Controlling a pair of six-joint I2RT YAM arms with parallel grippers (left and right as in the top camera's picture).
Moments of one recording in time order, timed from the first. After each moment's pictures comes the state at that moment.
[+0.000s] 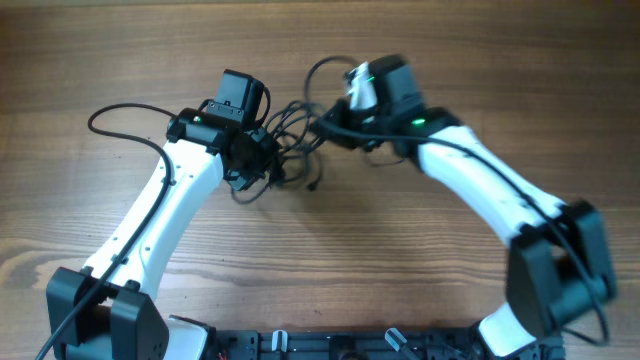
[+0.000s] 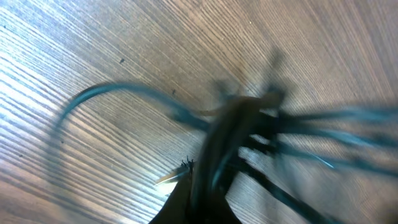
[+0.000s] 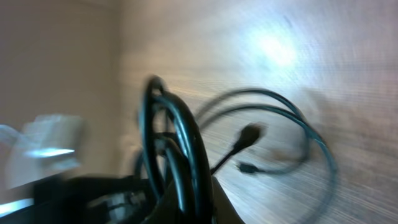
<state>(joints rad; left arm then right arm) -0.31 1.56 1.25 -0.98 0.07 -1.07 0.41 1.73 1.24 -0.27 -0.67 0.78</state>
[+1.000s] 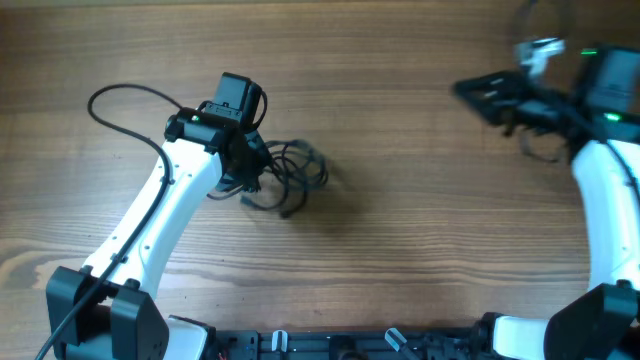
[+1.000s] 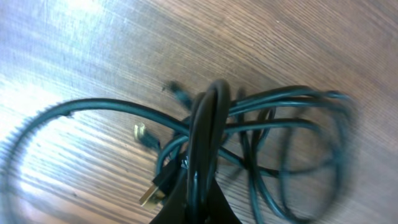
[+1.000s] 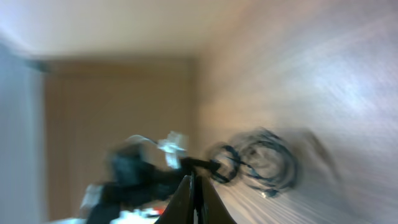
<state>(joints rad) -0.31 1.57 1.25 -1.04 -0.04 -0.77 -0.18 1.51 1.25 -0.64 -1.11 0.59</state>
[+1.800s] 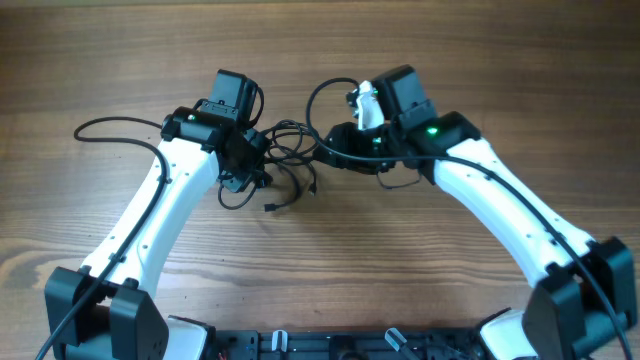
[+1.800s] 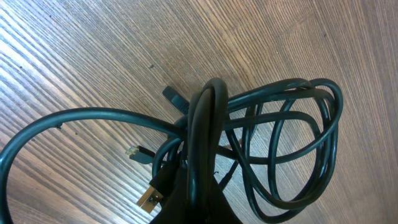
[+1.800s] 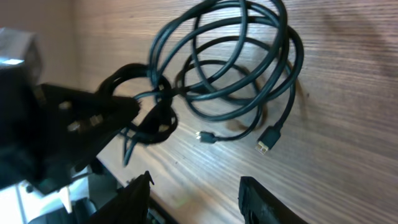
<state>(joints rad) -0.29 1.57 1.25 -1.01 0.03 -1.22 0.49 1.65 1.25 -0.60 -0.59 0.62</state>
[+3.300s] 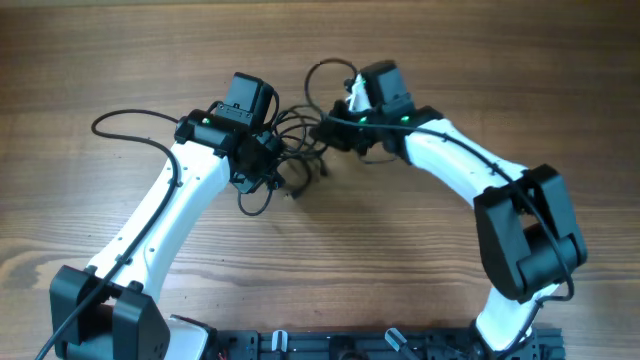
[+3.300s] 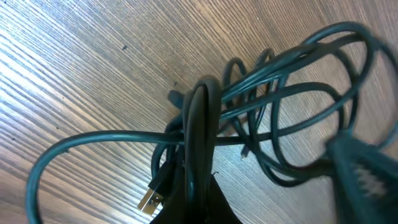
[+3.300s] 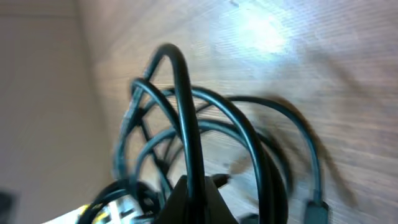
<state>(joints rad) -0.35 1.57 1.25 -0.99 0.05 -1.17 0.43 1.93 1.25 -0.17 -0.69 0.89</state>
